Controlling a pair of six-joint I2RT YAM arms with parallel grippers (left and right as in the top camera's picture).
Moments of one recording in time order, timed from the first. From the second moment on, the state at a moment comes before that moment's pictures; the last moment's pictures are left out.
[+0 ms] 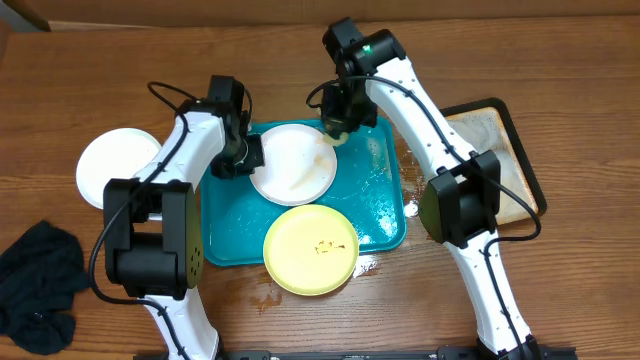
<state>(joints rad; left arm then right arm) -0.09 2.00 1.43 -0.89 0.07 -0.26 0.47 2.53 2.52 -1.43 -0.20 0.59</state>
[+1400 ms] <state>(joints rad) -0.47 2.00 2.04 -1.69 -0.92 -0.48 0.37 2.53 2.52 -1.54 0.04 0.51</state>
